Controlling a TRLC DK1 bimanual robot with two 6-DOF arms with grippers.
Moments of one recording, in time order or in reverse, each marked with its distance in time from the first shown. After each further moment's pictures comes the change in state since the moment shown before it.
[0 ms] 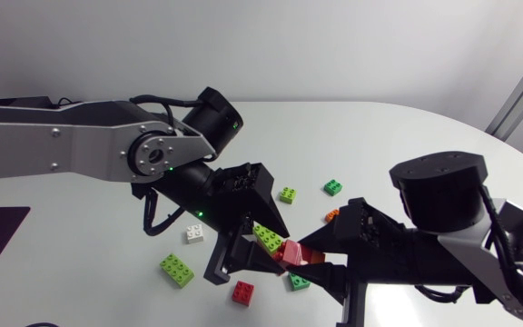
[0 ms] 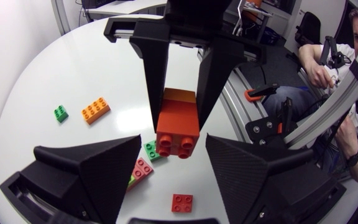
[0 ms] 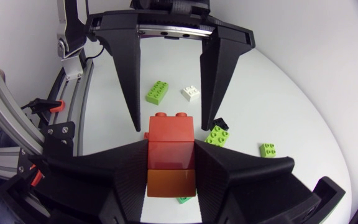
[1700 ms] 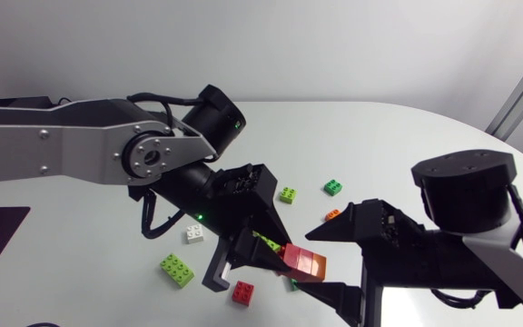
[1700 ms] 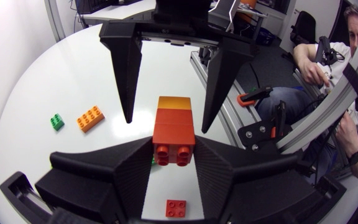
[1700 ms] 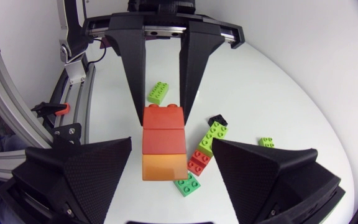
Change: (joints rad) left arm -0.024 -0.027 -0.001 -0.013 0.018 -0.003; right arm -0.037 -0.088 0.000 -0.090 -0.029 0.013
